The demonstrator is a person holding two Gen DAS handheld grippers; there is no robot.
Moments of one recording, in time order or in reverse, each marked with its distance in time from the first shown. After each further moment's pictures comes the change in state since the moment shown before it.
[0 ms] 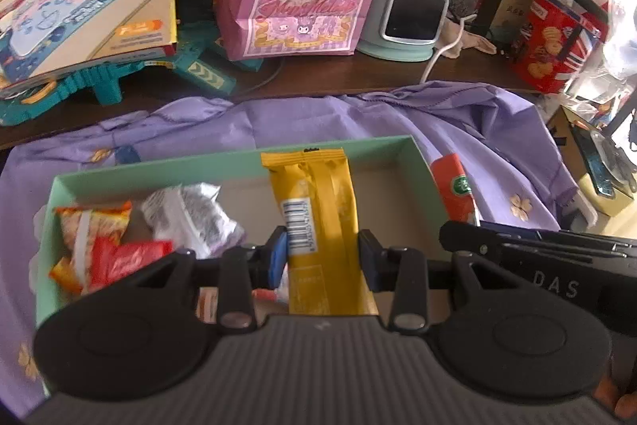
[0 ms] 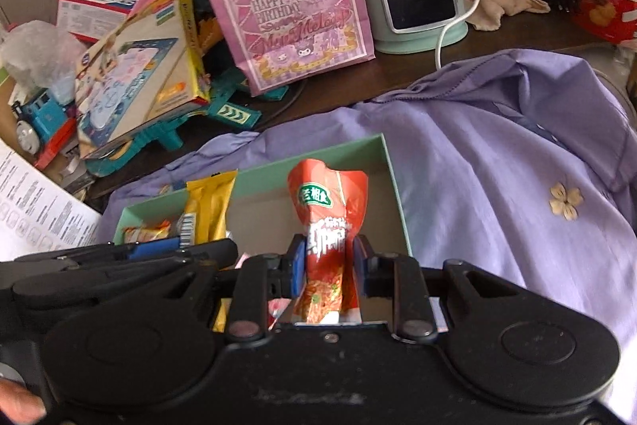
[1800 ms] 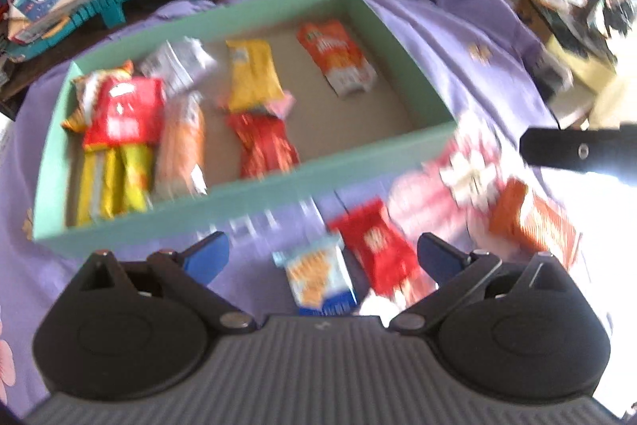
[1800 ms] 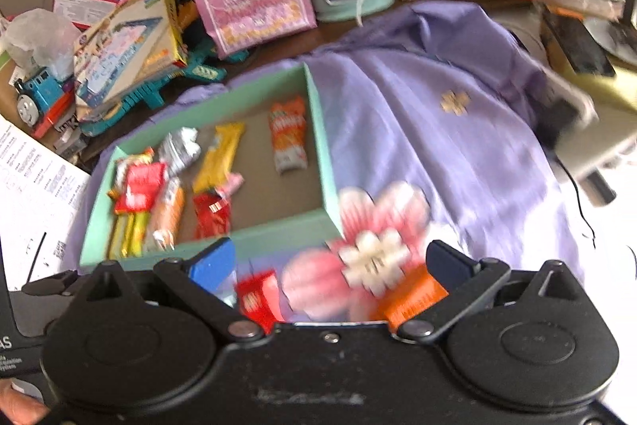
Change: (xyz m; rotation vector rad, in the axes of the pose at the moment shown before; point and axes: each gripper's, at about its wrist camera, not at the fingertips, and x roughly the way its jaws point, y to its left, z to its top) left arm -0.063 -0.053 -0.159 0.128 0.140 0.049; right arm -0.124 -0.059 -0.141 0.055 0.005 -0.087
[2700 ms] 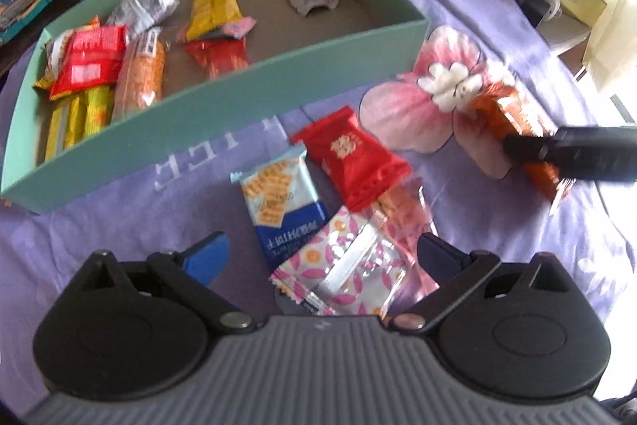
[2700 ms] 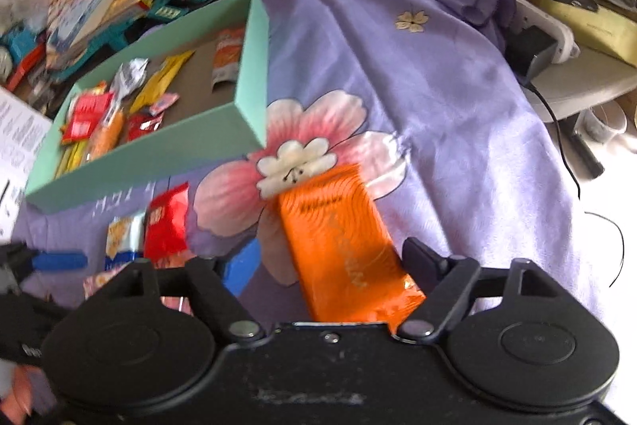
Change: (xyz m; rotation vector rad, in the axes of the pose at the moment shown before) left arm 0.019 -0.024 -0.038 0.068 0.076 0.003; right arm 0.039 -0.039 -0.054 -0.084 0.086 -0.050
